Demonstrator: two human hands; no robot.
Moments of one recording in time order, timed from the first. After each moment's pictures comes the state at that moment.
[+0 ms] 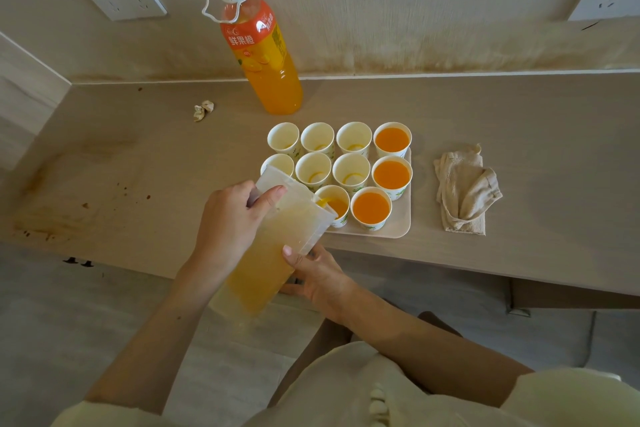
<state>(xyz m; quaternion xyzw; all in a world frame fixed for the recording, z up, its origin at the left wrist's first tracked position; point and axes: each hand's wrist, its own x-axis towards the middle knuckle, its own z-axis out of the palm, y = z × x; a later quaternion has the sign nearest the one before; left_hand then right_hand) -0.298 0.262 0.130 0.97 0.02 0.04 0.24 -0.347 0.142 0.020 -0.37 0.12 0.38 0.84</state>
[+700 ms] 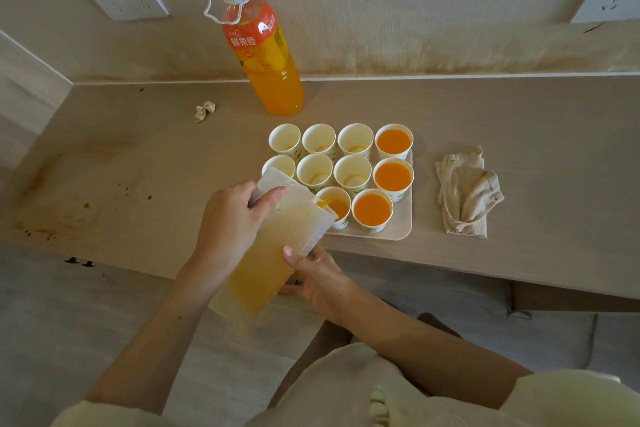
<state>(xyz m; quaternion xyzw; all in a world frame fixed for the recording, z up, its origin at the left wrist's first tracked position) -0.297 0.257 0.135 0.97 0.03 0.04 0.25 -0.345 0.145 0.018 -0.36 0.12 0.38 0.84</state>
